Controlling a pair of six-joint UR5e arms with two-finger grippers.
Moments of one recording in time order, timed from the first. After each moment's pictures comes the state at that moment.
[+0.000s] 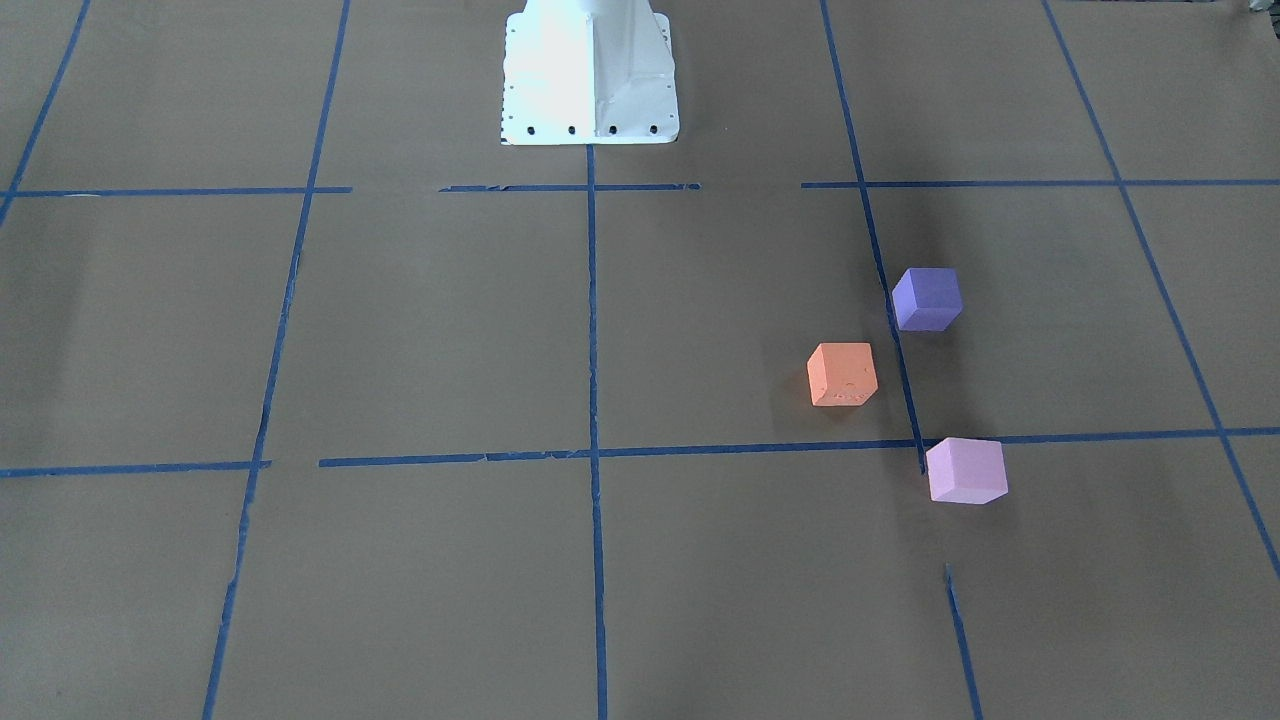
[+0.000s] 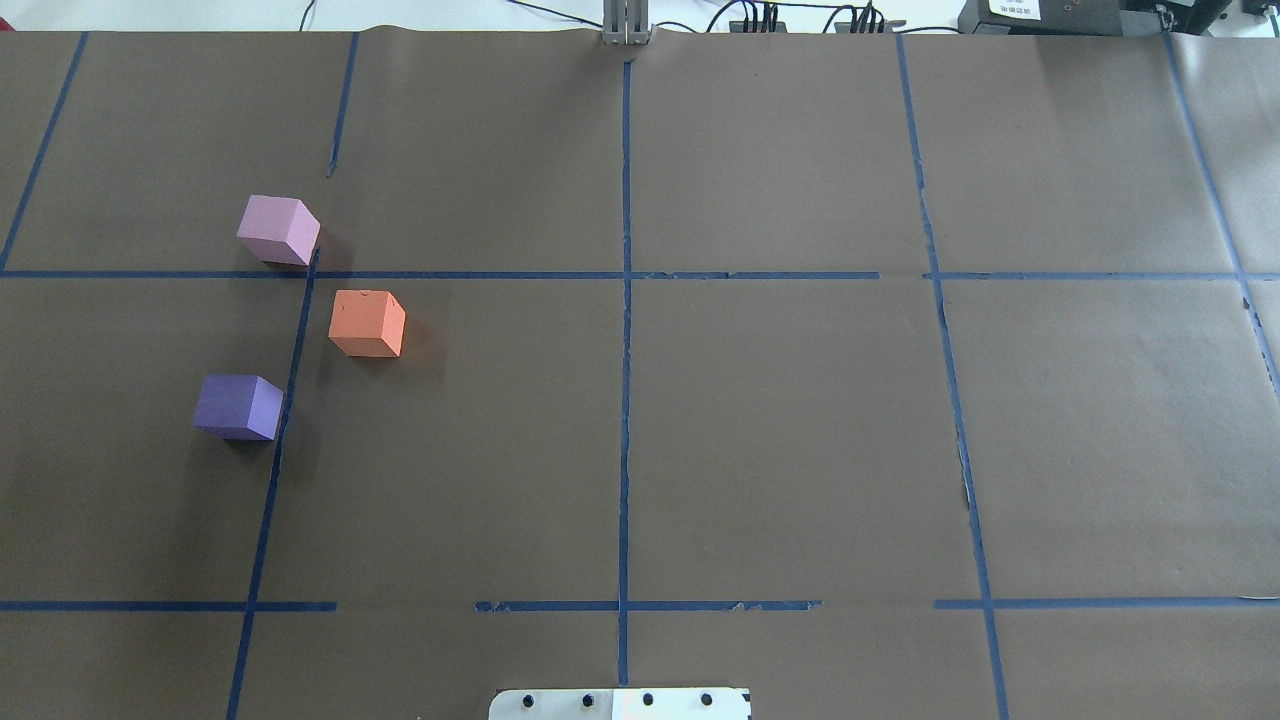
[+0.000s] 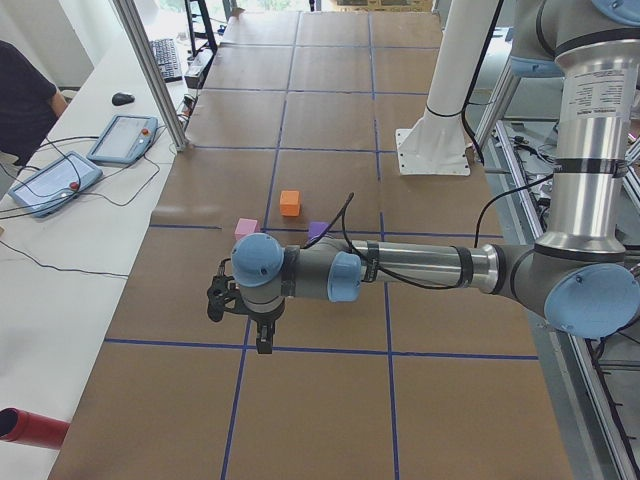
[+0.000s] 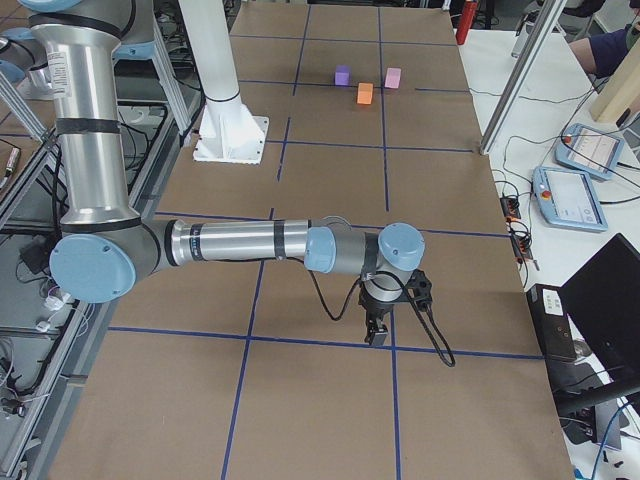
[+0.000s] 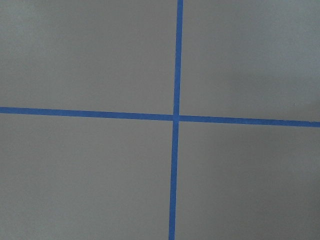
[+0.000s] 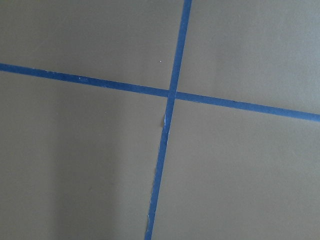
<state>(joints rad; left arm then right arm) -1.62 -1.57 -1.62 -1.59 -2.43 -0.05 1.52 -1.51 1.59 -1.72 2.29 -0.16</state>
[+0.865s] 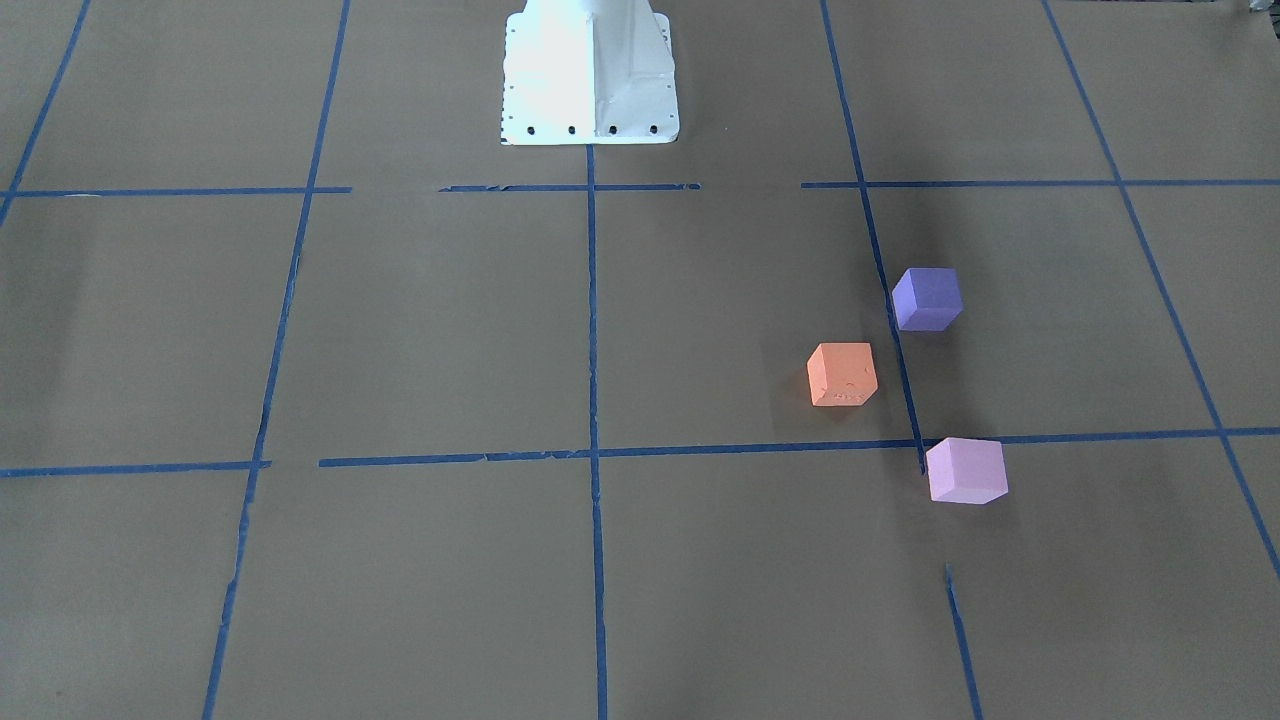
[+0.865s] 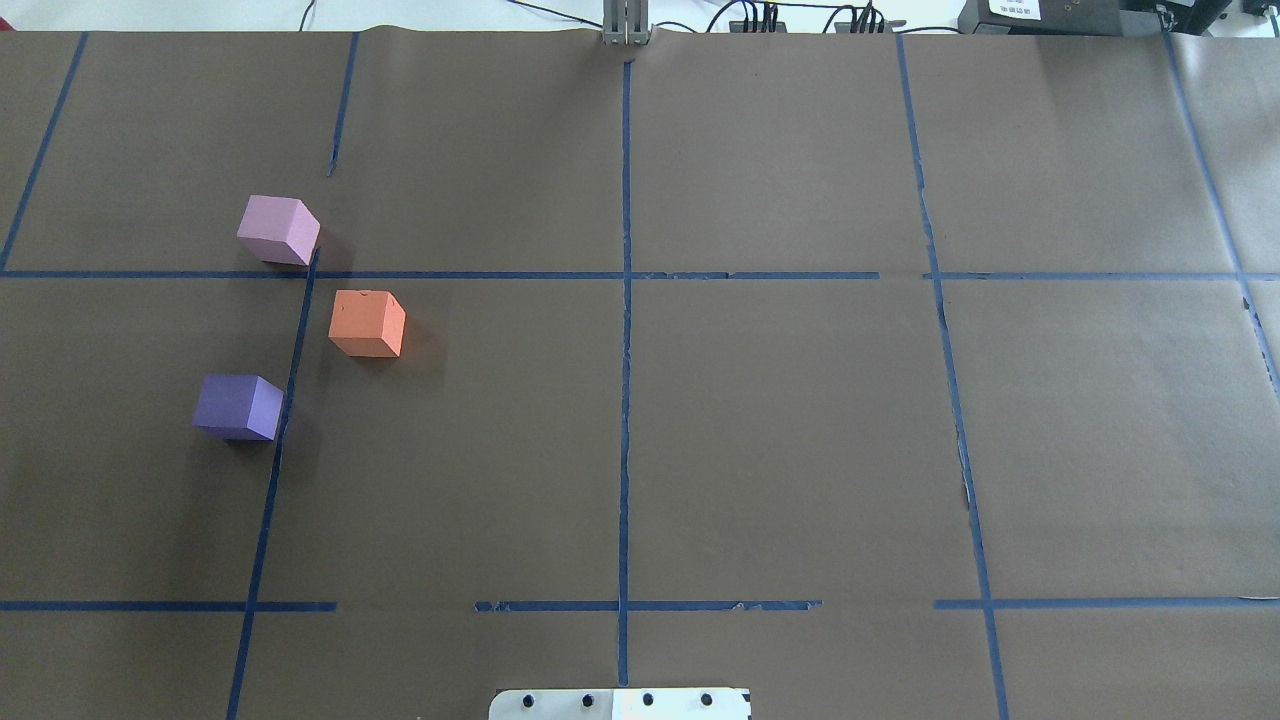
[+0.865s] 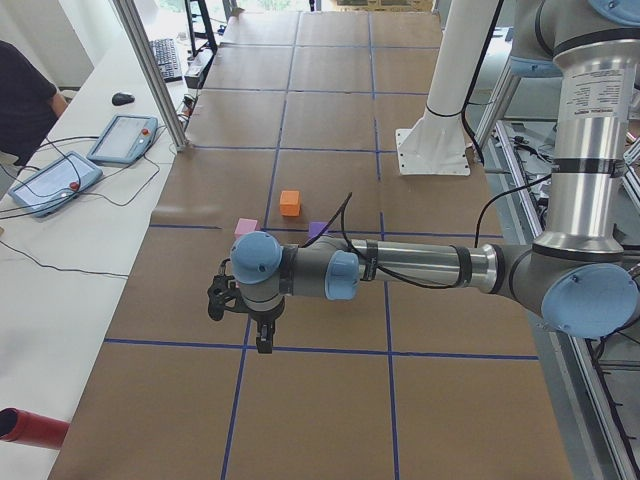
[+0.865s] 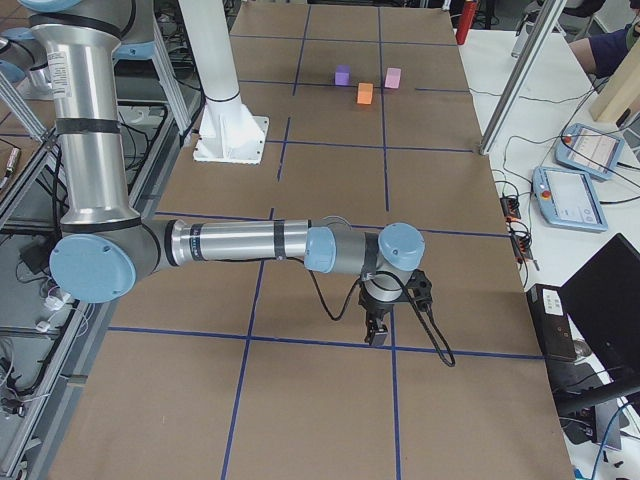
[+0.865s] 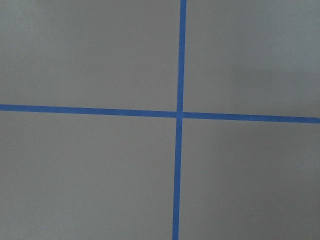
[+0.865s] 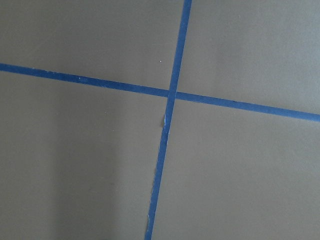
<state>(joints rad) -1.61 -1.58 -1.62 -1.59 -2.41 -0.06 1.52 -1.51 1.59 -1.72 2.29 -0.16</state>
